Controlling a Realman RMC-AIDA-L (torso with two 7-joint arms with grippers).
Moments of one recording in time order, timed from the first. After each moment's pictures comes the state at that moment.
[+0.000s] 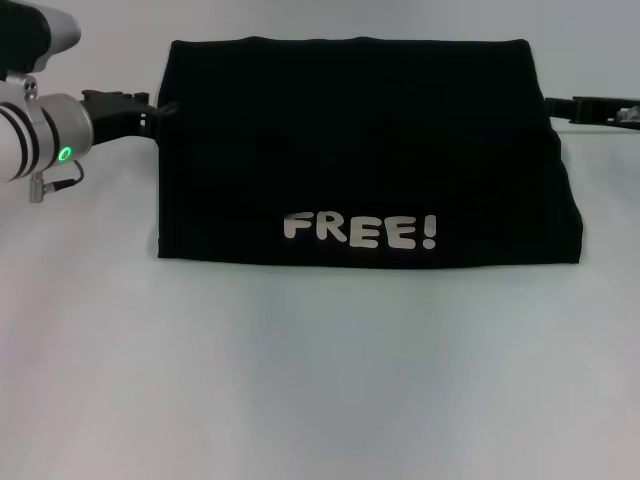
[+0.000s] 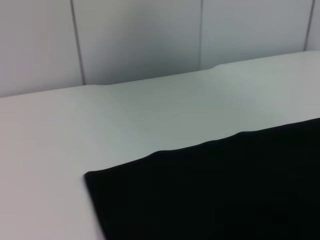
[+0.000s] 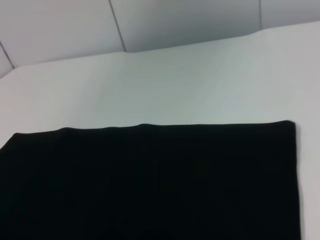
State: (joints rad) left arm -0.89 -2.05 0.49 0.46 2.20 0.60 -1.57; right arm 0.92 1.95 -0.40 -0.38 -2.34 -0.71 1.89
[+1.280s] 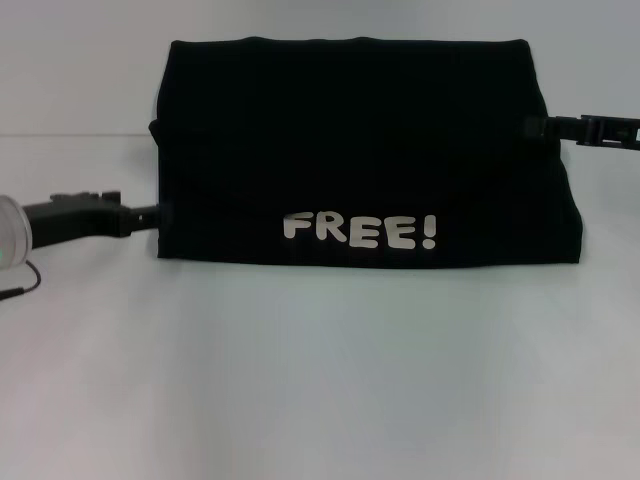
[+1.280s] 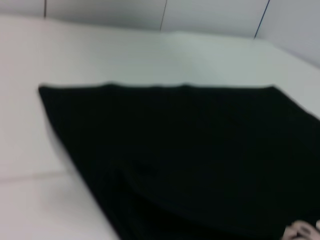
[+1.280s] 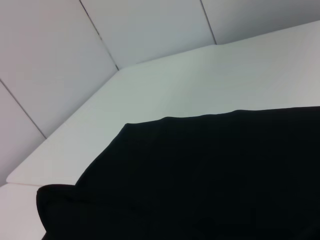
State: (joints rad) left arm -0.54 -2.15 0.64 0.90 2.25 1.06 -1.90; right arm 0.80 1.92 -0.42 -0.51 -2.23 -1.15 1.89
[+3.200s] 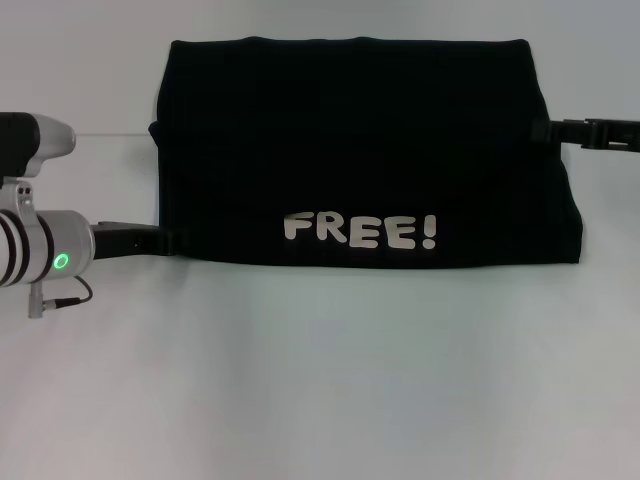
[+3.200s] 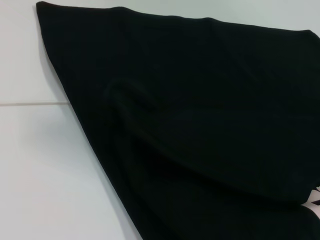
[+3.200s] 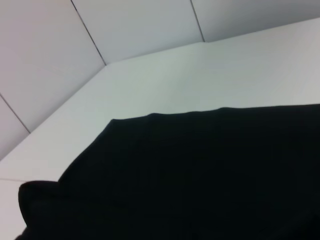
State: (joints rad) left arm -0.67 -2.13 0.71 0.67 2.36 0.86 -2.05; right arm 0.79 1.92 -0.45 -0.51 -2.23 -1.11 1.90
